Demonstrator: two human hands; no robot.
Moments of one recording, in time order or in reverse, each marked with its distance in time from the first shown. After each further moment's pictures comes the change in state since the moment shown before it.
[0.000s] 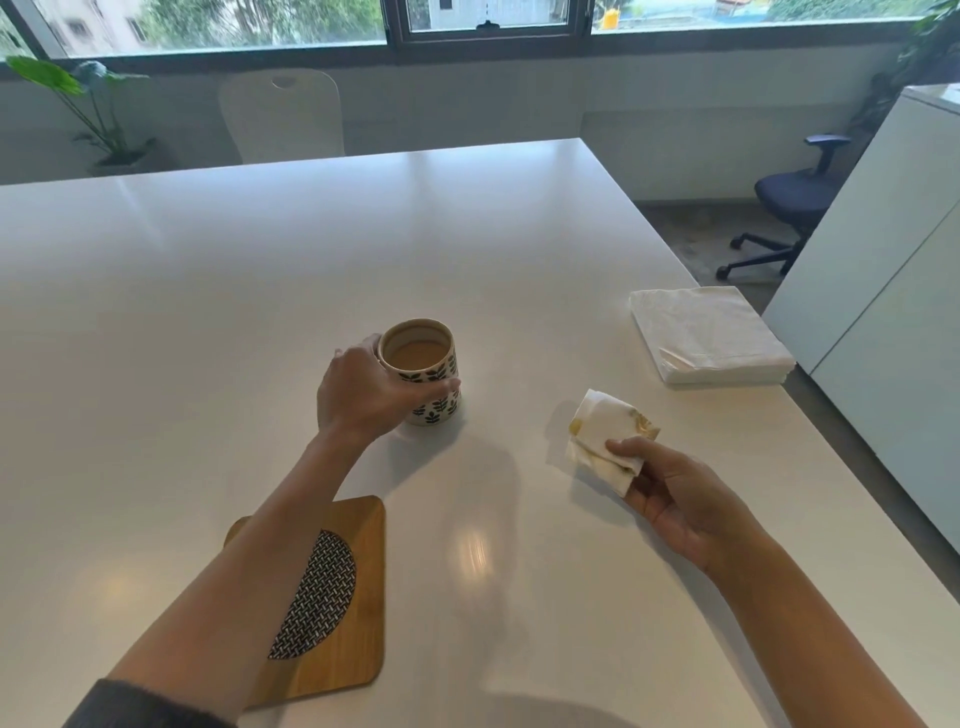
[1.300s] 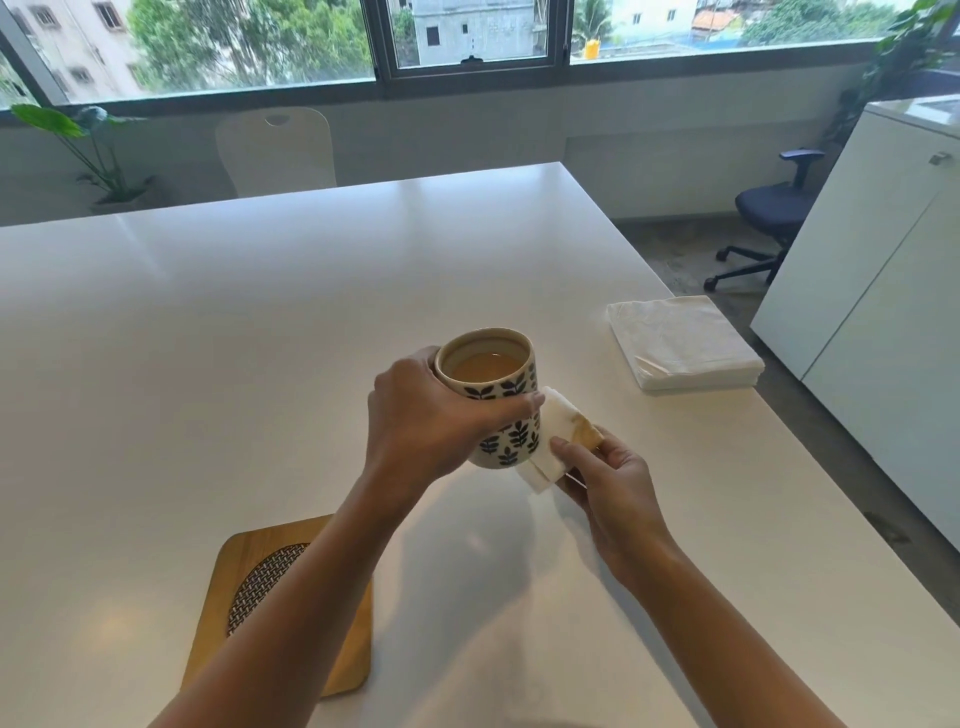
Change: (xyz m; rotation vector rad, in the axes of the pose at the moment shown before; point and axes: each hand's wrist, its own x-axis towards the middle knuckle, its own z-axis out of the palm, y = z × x) left_hand -0.072 0.099 -0.015 -0.201 -0.033 0.101; right_hand -0.009 0.030 0.029 -0.084 -0.026 -0.307
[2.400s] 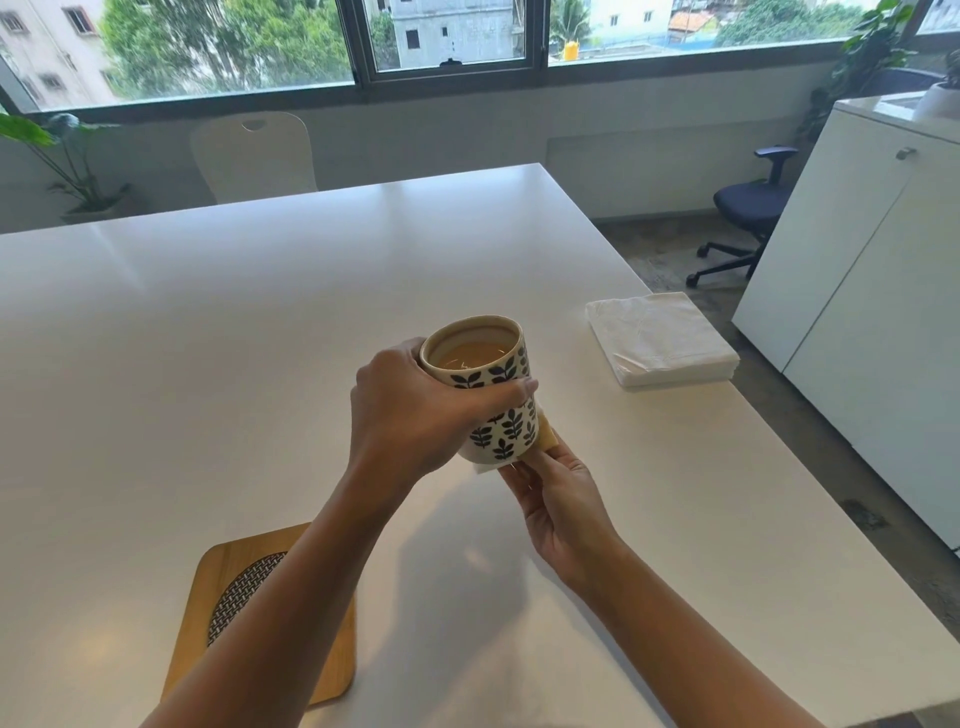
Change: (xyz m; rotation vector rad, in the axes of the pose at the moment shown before) left_hand -0.003 0.022 -0.003 -0.053 -0.005 -0.052; right_hand -0.008 0.005 0.025 0.423 -0.082 0.182
